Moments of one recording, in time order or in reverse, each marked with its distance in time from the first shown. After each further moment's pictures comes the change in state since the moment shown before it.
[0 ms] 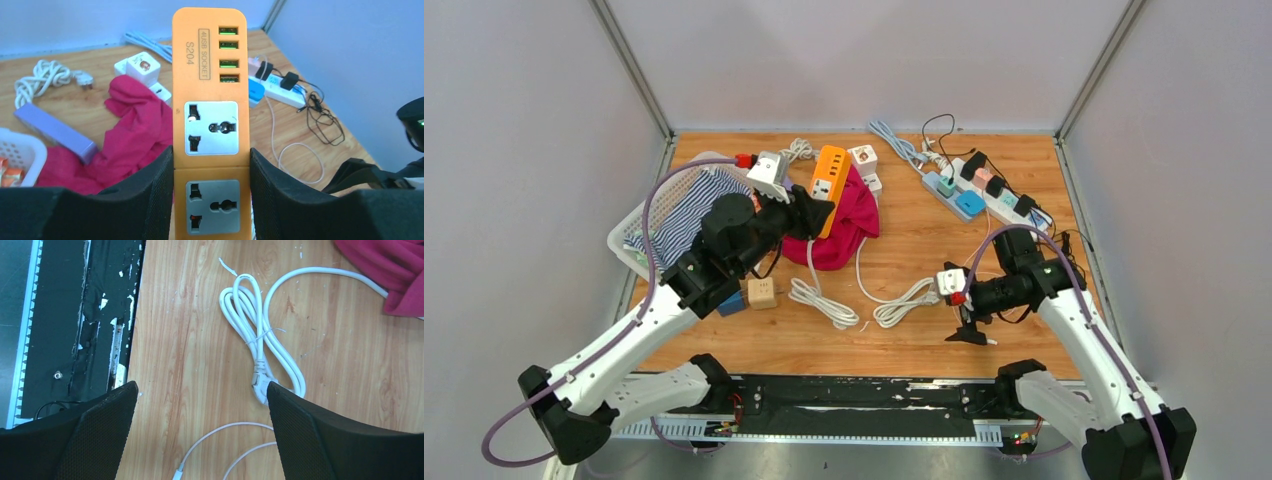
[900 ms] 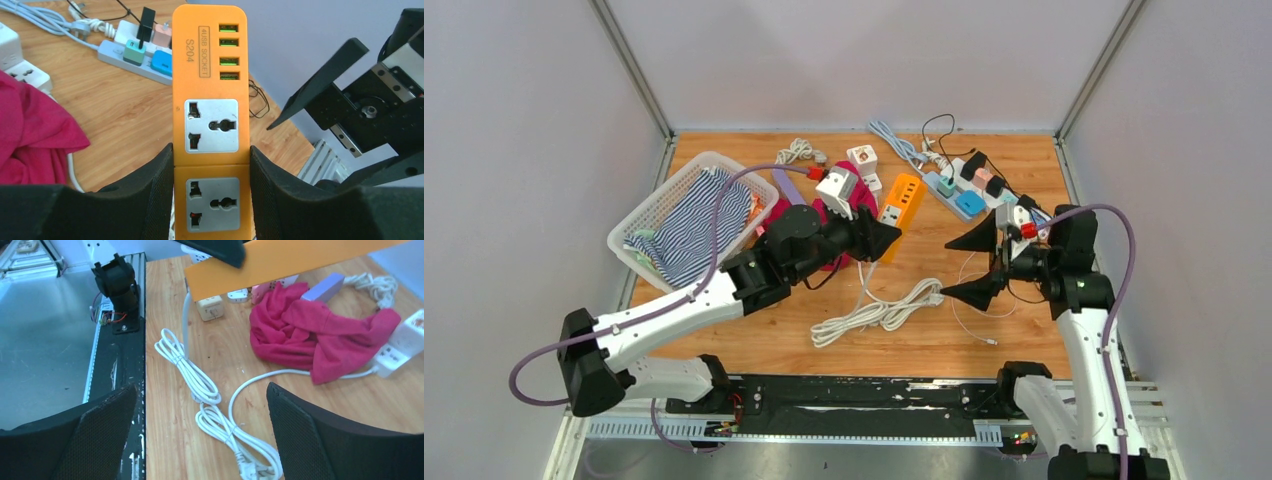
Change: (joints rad) left arm -0.245 0.229 0.058 0.183 0.031 -0.164; right arm -0.312 -0.105 0.073 0.437 -0.574 0.698
